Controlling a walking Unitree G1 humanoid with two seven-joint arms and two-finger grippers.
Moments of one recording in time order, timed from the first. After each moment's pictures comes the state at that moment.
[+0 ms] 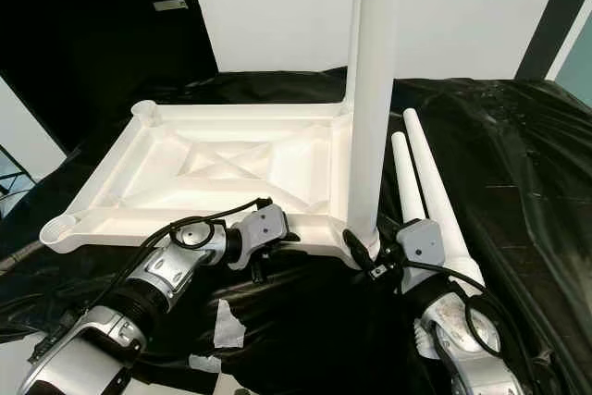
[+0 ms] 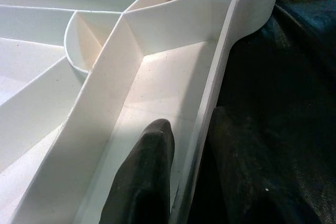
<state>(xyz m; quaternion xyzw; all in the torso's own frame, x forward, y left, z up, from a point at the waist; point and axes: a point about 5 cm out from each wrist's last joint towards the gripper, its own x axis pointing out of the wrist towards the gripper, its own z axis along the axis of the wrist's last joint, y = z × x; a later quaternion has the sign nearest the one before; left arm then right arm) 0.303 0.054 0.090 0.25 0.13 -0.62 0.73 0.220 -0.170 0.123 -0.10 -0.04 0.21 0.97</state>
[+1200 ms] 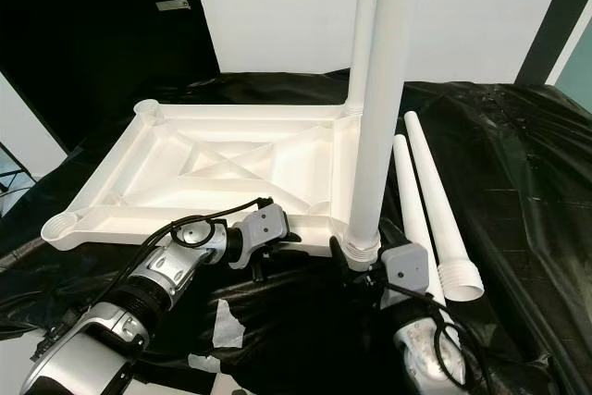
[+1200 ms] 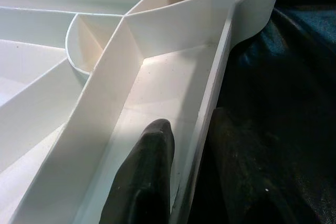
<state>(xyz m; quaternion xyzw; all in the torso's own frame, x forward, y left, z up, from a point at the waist) 0.306 0.051 0.089 0.24 0.12 -0.62 0.73 0.211 -0.159 0.114 -0.11 -0.08 0.16 0.98</state>
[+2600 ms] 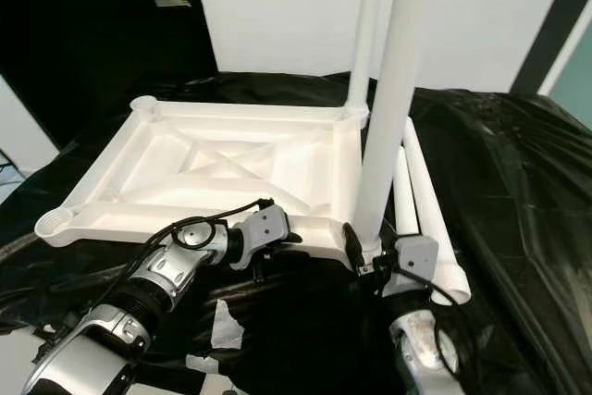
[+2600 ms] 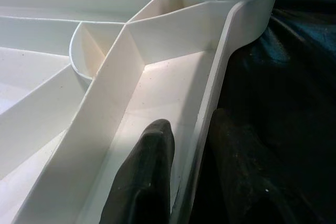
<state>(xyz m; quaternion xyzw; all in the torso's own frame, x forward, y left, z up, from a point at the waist) 0.308 0.054 0.090 0.25 0.12 -0.62 0.74 0.218 -0.153 0.104 -0.01 -0.08 0.05 1.00</state>
